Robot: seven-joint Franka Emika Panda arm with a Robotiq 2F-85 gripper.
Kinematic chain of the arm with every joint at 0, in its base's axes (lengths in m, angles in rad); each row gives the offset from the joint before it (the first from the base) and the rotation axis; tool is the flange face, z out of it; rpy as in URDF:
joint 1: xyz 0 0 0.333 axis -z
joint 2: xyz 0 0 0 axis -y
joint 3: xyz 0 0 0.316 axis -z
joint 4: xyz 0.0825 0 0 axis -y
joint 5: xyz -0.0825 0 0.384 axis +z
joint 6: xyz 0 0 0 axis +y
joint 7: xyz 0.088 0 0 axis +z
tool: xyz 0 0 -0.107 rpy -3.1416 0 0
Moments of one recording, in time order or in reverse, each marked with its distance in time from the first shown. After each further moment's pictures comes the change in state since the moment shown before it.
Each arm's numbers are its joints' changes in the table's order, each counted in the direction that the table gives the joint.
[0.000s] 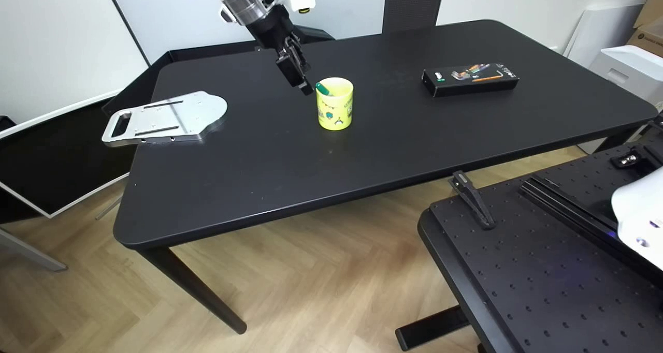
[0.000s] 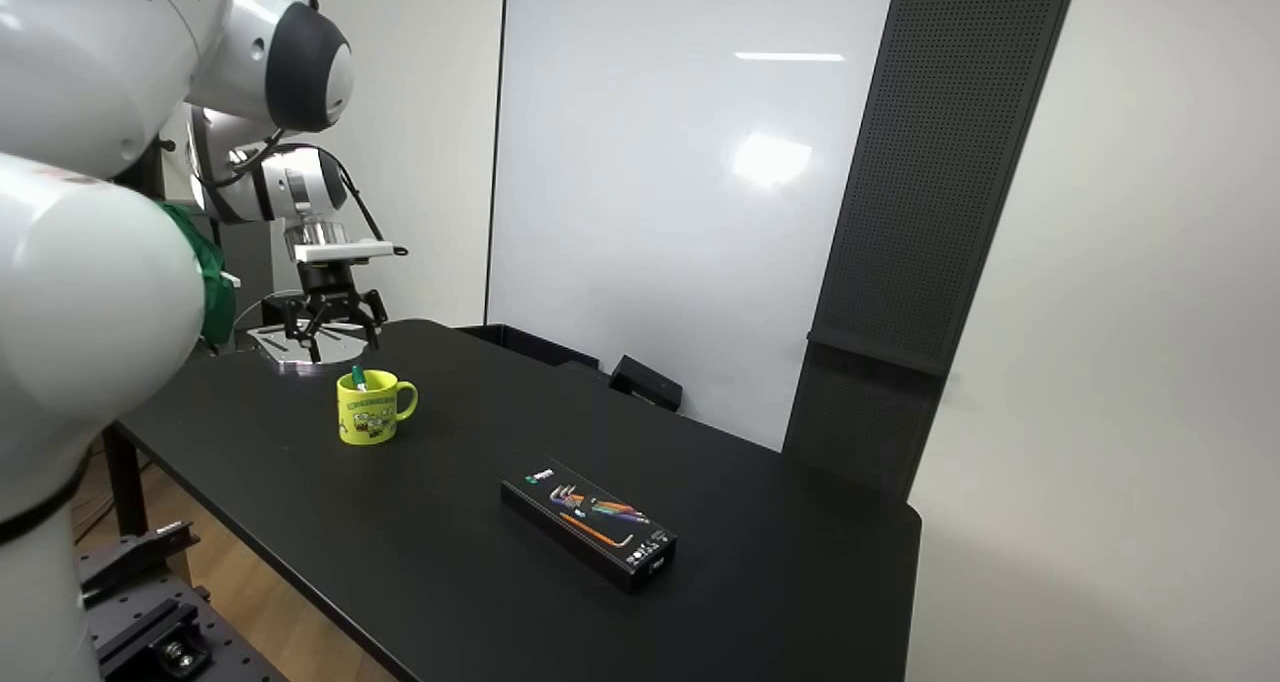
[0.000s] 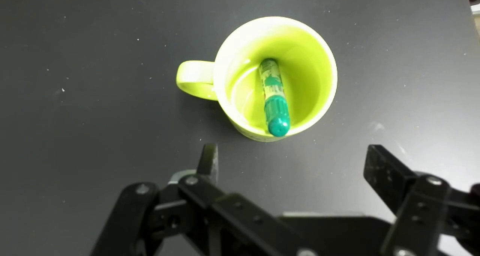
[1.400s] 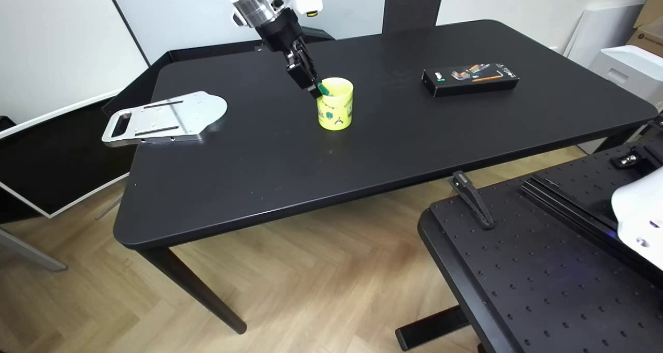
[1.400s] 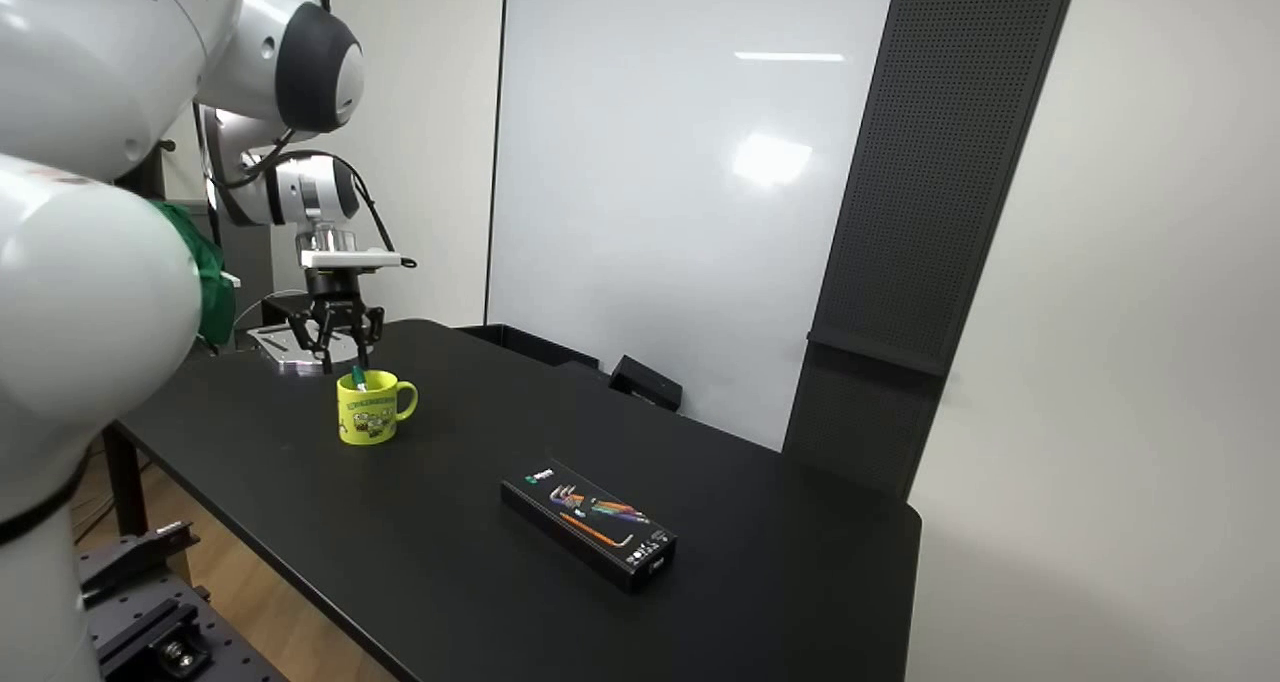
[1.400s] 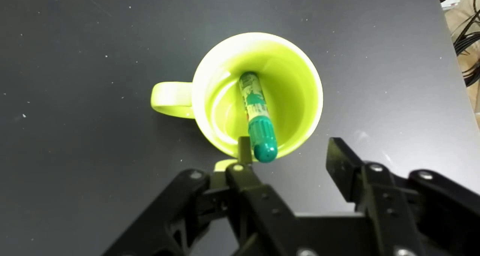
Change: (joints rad) arm 0.031 0.003 0.000 -0.025 0.070 0.008 0.000
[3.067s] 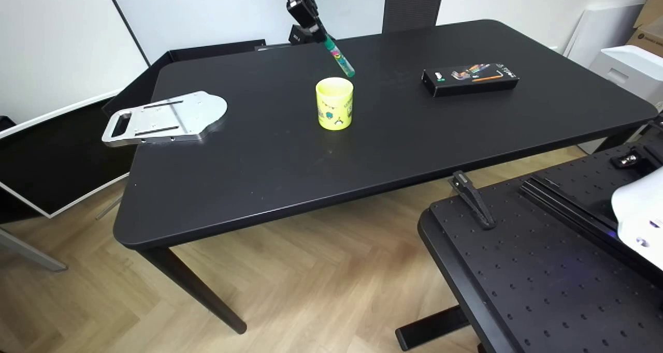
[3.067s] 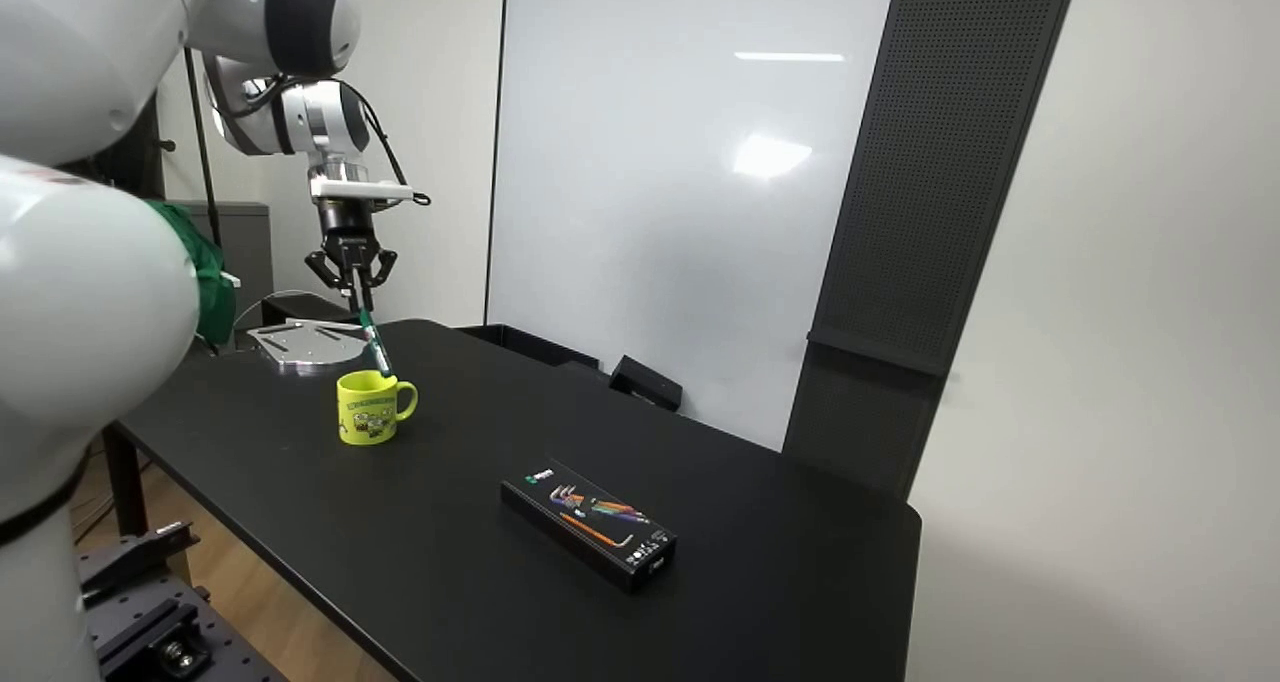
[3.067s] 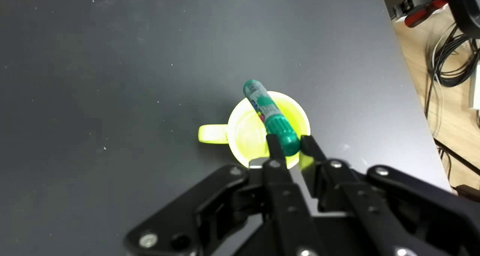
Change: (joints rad) arm 0.023 0.148 0.000 0.030 0.022 0.170 0.004
